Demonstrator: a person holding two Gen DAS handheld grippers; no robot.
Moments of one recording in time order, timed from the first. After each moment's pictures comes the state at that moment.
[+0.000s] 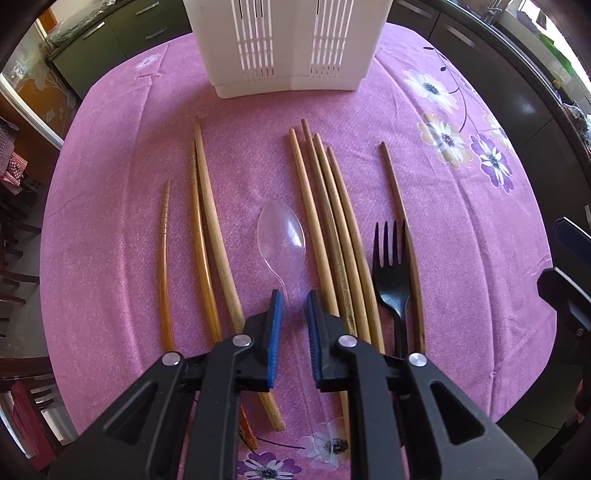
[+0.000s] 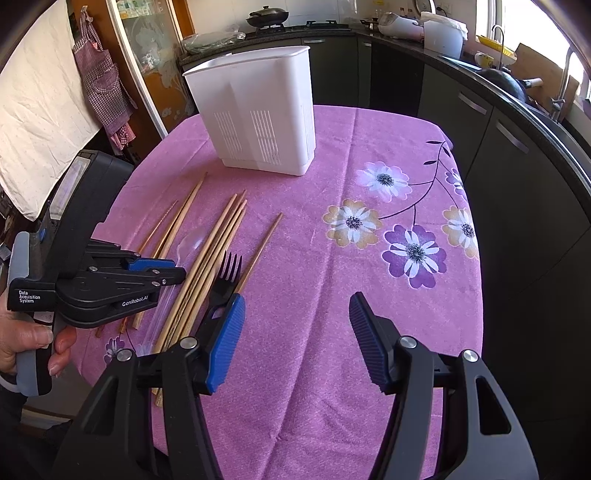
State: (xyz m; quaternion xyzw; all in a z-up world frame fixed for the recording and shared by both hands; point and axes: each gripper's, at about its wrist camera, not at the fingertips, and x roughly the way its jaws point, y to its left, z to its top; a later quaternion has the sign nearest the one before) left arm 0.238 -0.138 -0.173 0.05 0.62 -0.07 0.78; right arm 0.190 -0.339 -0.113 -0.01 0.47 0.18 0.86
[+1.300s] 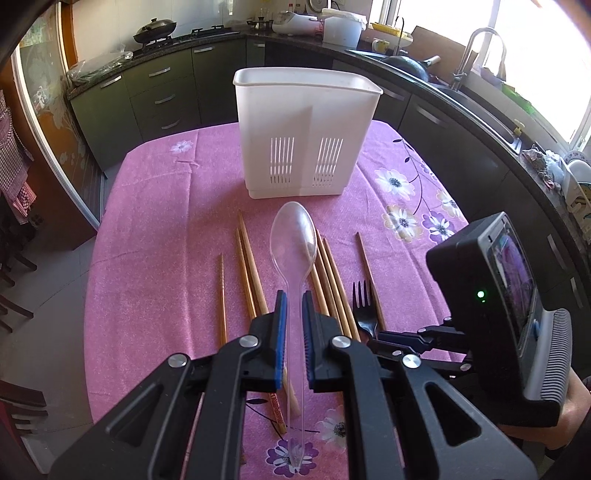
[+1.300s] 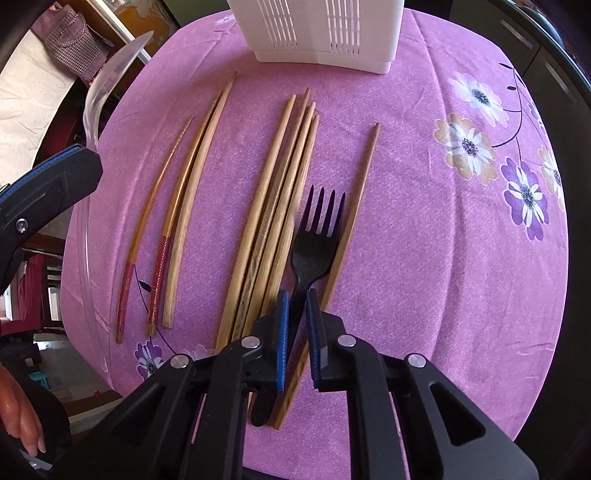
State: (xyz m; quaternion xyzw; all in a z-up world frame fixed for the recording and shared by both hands) left arm 0.189 -0.097 -0.084 0.02 0.49 -0.10 0.87; right arm 0.236 -0.236 -0.170 -0.01 0.64 0.16 0.75
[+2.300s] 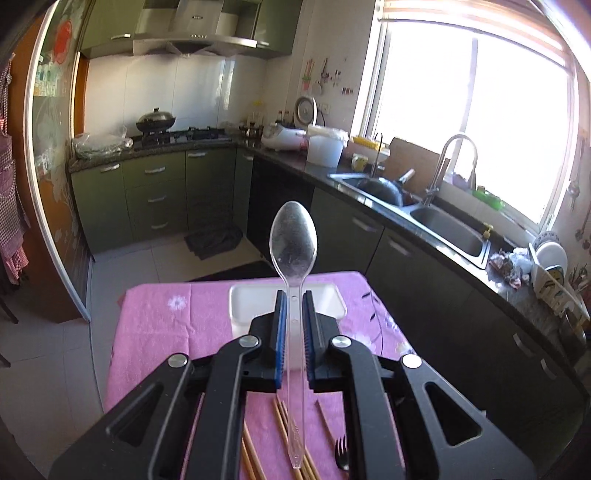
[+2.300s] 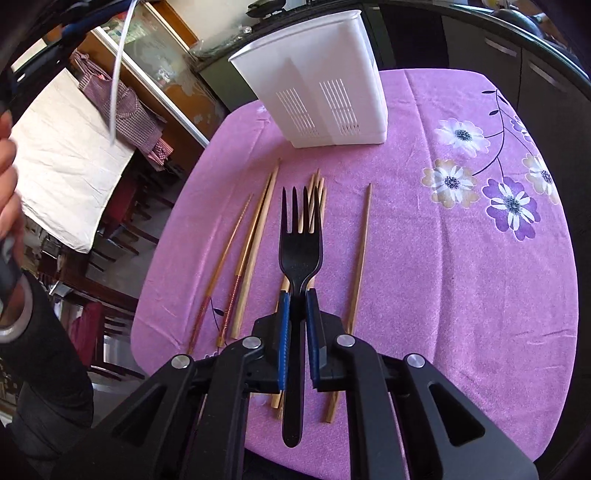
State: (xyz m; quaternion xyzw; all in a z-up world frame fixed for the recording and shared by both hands) left arm 0.248 -0.096 0.067 -0.03 0.28 -0.14 0.95; right arm 0.189 -0.273 -0.127 0.13 0.51 0.25 0.81
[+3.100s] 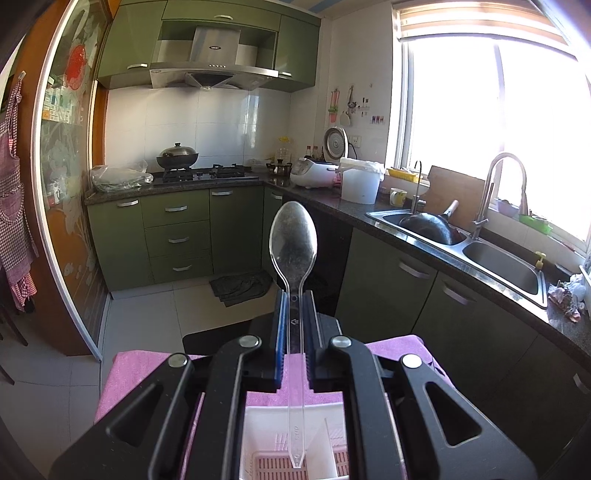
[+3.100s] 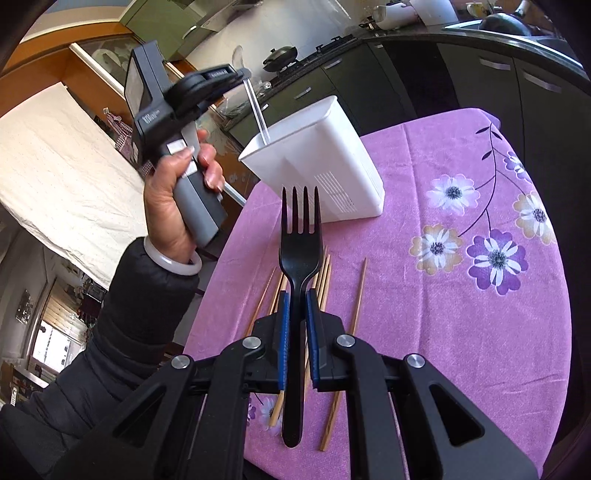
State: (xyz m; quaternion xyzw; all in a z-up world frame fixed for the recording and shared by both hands) left arm 0.383 -0.128 0.013 -0.01 0.21 -0.06 0.97; right arm 0.207 -0.355 -0.081 0.22 0.42 0.29 0.83
